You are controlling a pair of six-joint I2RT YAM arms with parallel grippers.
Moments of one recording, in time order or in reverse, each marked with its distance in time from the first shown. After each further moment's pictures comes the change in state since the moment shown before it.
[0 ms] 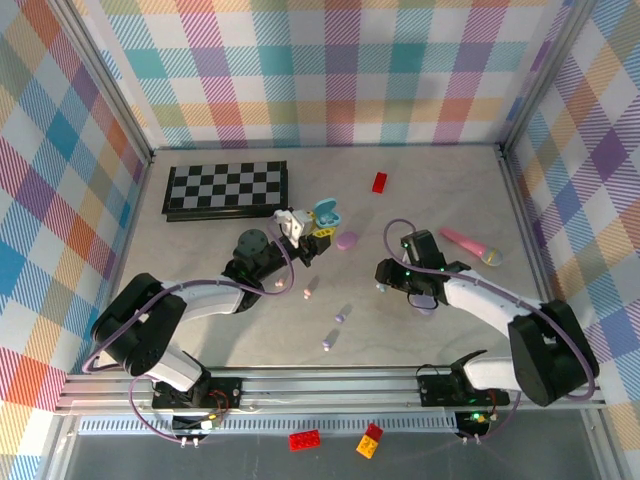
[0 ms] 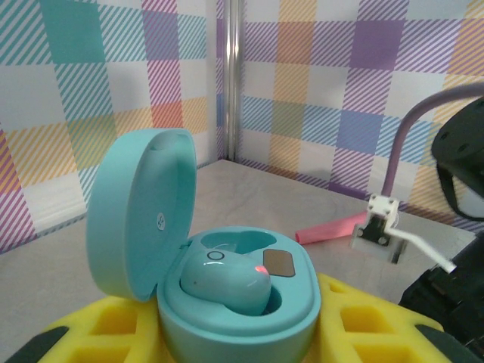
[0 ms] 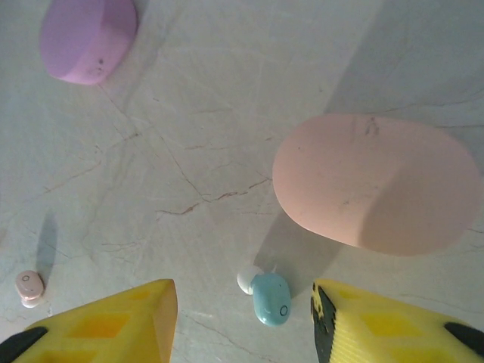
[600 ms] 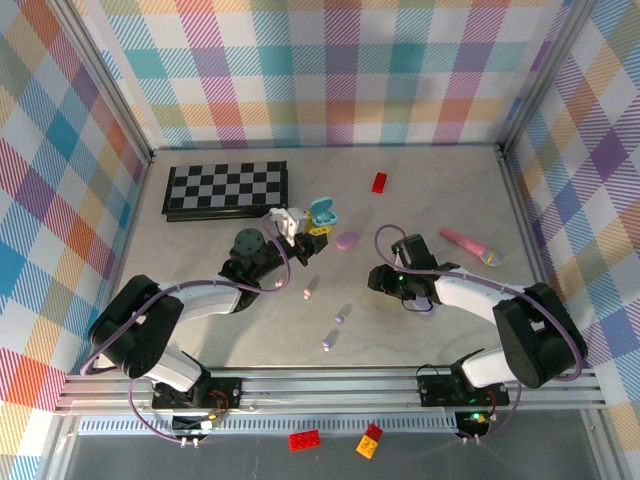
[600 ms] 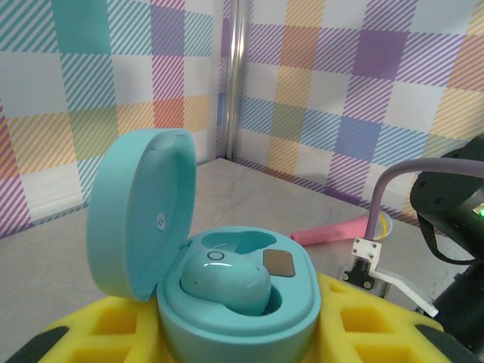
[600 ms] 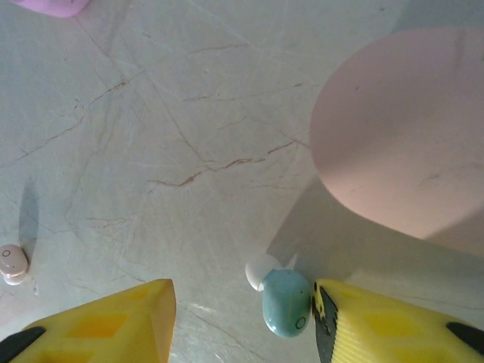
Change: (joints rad) left arm 0.028 -0.013 -0.006 -0.010 0.018 -0.065; right arm 0.036 0.081 -0.015 0.052 -0.061 0.007
